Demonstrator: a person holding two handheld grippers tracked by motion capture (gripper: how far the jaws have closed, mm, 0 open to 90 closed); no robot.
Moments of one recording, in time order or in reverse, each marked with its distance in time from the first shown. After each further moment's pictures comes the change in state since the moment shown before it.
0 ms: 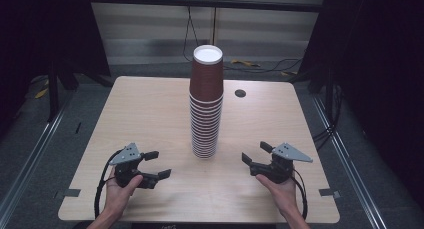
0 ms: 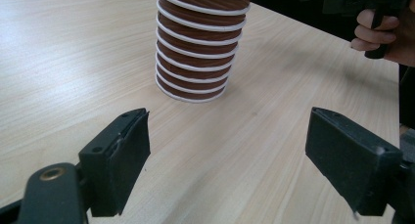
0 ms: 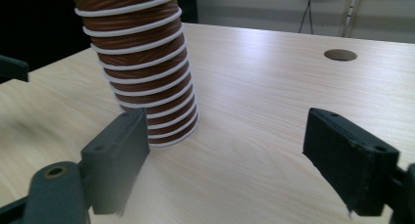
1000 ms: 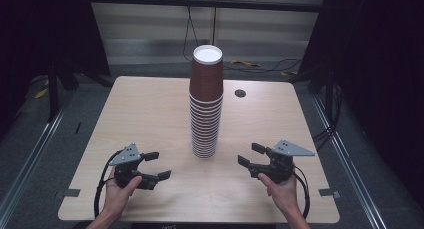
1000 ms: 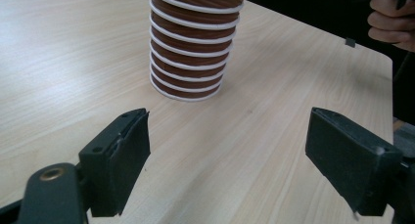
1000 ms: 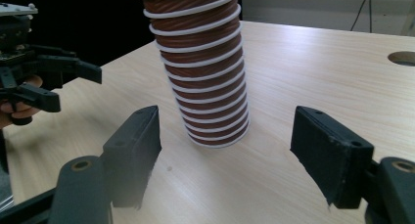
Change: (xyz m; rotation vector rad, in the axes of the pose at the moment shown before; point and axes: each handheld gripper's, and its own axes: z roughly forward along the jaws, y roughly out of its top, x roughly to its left) left arm -0.001 0.000 -0.001 0.013 -0.010 0.017; right arm 0.013 0.025 -0.010 0.053 0.179 0.001
